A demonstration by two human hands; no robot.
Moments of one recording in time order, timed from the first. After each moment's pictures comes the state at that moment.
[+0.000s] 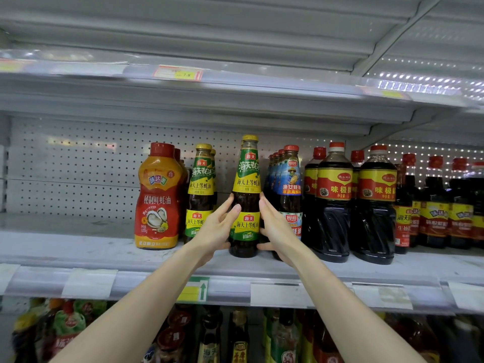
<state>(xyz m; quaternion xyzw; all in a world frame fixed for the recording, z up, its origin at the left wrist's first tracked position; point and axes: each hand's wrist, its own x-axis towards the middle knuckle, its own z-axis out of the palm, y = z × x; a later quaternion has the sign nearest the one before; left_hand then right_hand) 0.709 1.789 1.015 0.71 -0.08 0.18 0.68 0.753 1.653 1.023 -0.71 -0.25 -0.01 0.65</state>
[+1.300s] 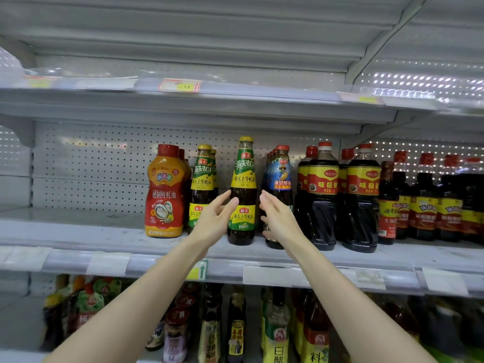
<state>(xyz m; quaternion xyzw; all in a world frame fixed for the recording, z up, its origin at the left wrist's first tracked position) 0.654 1.766 1.024 0.75 -0.05 0.27 0.61 0.707 1.622 1.030 -0.72 -0.26 -0.08 0.64</state>
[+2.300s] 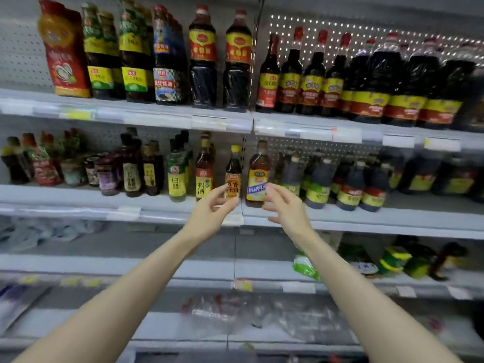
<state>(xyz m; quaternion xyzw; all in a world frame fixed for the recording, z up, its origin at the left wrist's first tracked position) 0.478 1.388 0.845 0.78 0.03 0.15 0.61 0.538 1.221 0.852 -0.76 -0.14 0.00 0.64</state>
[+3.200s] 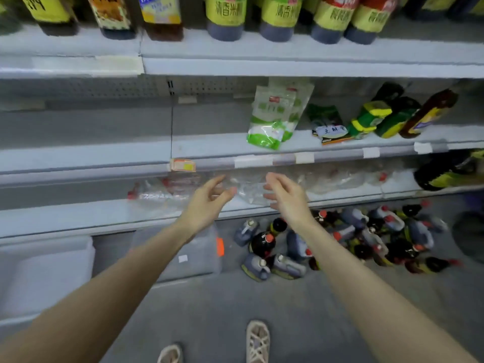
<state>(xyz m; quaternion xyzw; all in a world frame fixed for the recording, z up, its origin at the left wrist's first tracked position) 0.538 1.220 0.560 0.77 0.11 -0.11 0.62 0.567 1.040 0.561 -0.79 0.08 0.10 0.60</state>
